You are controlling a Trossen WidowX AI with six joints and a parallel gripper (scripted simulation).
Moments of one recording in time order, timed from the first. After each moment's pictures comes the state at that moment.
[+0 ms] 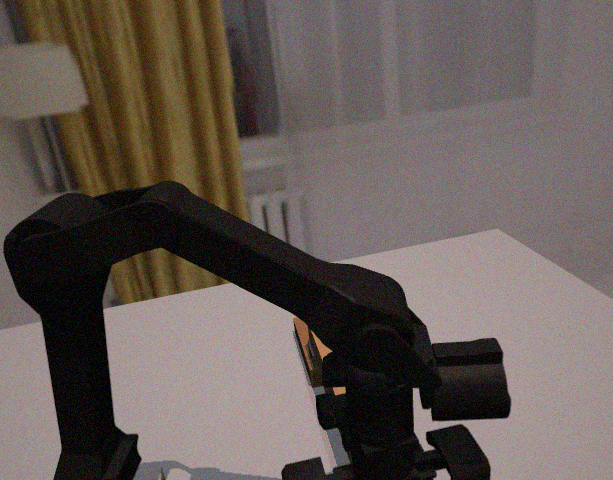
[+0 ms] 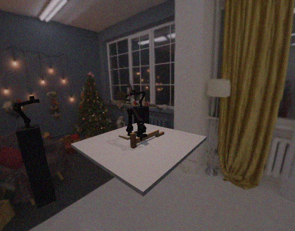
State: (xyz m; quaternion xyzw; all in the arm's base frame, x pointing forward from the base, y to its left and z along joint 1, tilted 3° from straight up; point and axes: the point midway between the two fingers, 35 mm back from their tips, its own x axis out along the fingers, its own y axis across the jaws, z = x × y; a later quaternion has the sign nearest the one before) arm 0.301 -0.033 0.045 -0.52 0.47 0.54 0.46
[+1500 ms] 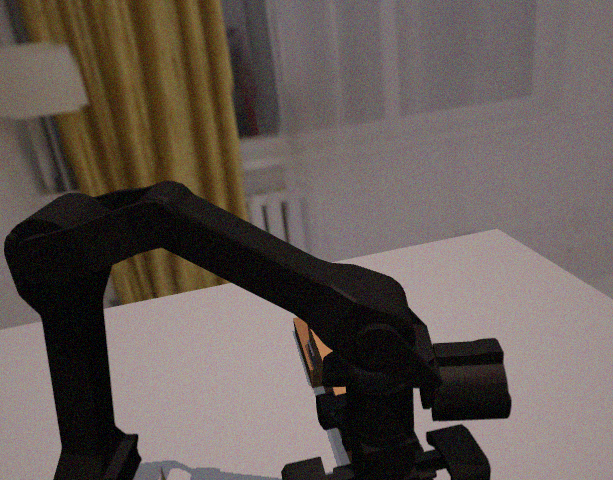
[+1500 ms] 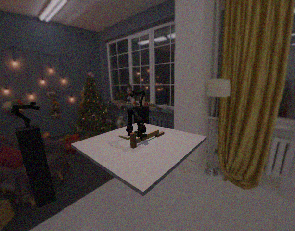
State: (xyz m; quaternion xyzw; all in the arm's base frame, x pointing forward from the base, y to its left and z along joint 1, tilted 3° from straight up) arm 0.301 -0.033 0.045 -0.52 0.47 0.54 0.46
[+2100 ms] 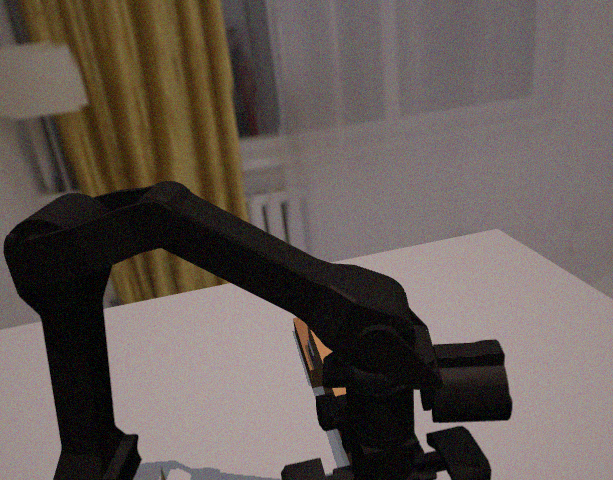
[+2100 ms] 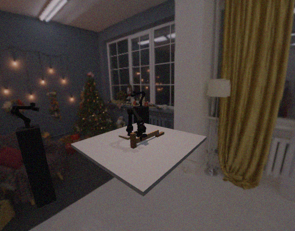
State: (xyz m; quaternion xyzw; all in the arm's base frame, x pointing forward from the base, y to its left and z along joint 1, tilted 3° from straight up) arm 0.301 -0.035 0.046 -0.52 0.47 0.54 0.46
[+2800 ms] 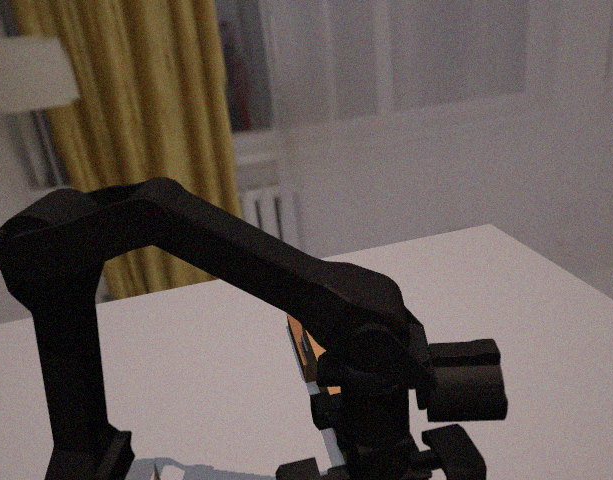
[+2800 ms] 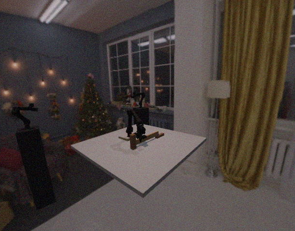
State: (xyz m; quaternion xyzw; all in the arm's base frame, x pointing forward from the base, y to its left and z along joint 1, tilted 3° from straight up) arm 0.301 -0.040 0.045 -0.52 0.47 0.54 0.46
